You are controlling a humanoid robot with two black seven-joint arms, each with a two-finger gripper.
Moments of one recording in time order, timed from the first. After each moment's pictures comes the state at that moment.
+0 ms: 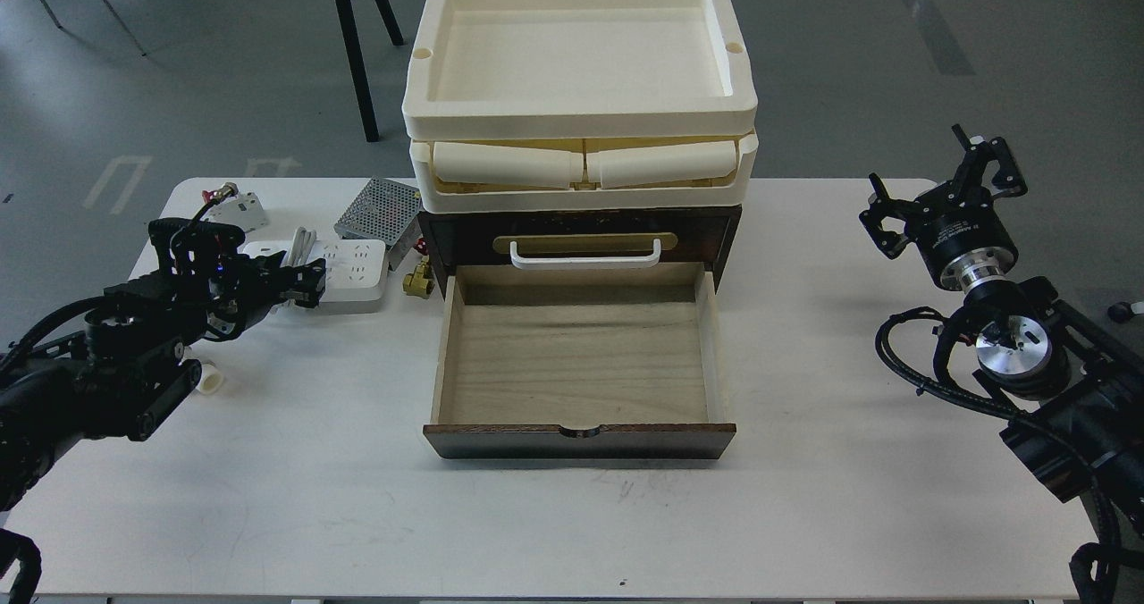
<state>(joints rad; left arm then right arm) -0.75 0.37 -0.39 -0.38 1.80 0.00 -0.26 0.61 -0.32 0.88 0.63 0.13 0.35 0.29</state>
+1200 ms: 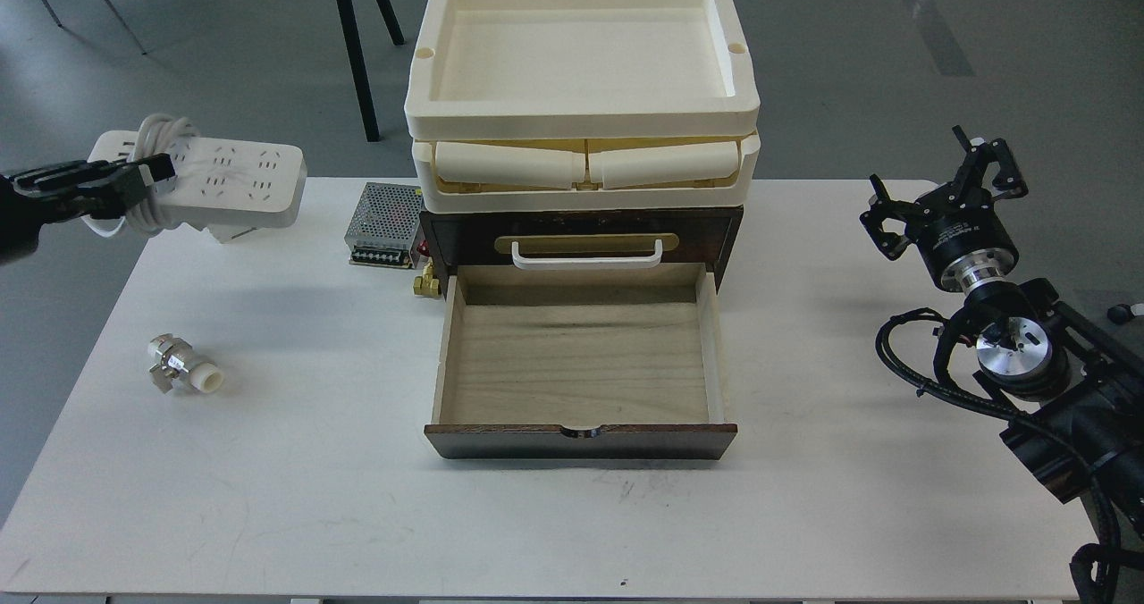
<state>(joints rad) -0.73 1.28 -0.48 -1.35 1.37 -0.13 -0.42 0.61 -0.32 0.88 0.63 0.13 0.35 0.30</state>
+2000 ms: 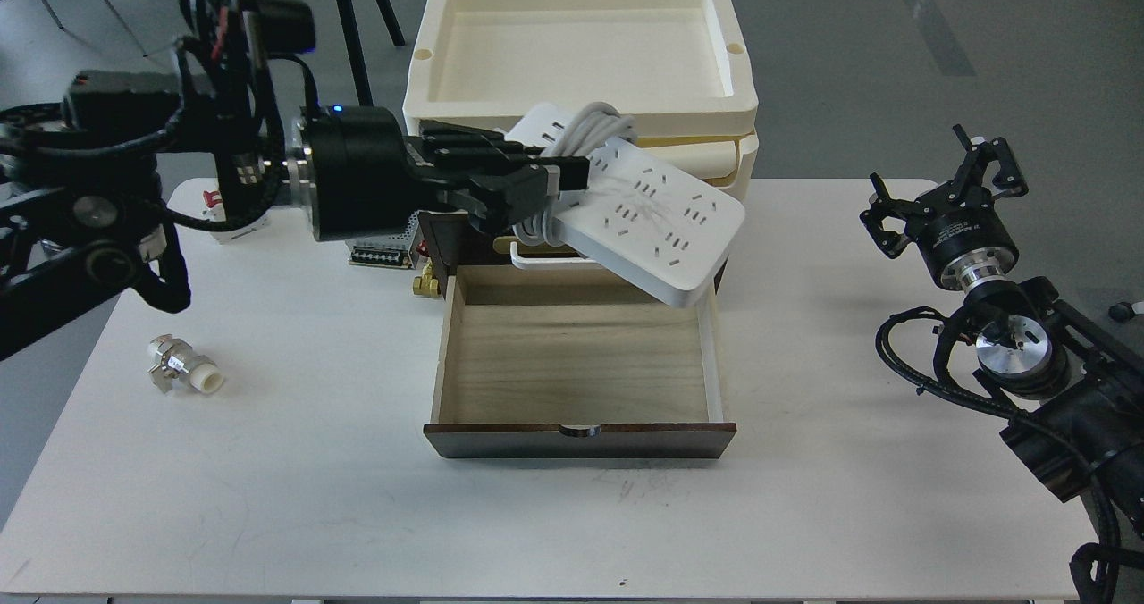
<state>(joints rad) -1.01 0.72 -0.55 -1.76 1.42 -0.49 -0.10 0.61 -0.32 0.88 0.63 0.13 0.35 0.30</state>
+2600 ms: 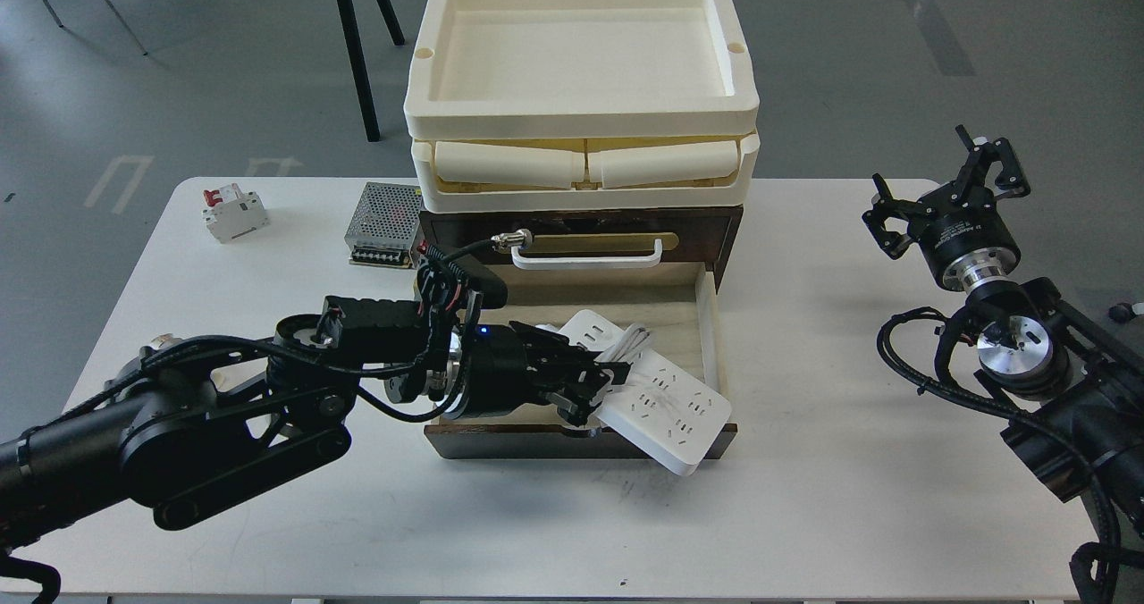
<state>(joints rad) -0.70 0.42 -0.47 -1.58 1.76 -0.43 -0.02 0.61 -0.32 0.88 0.63 0.13 0.35 0.30</state>
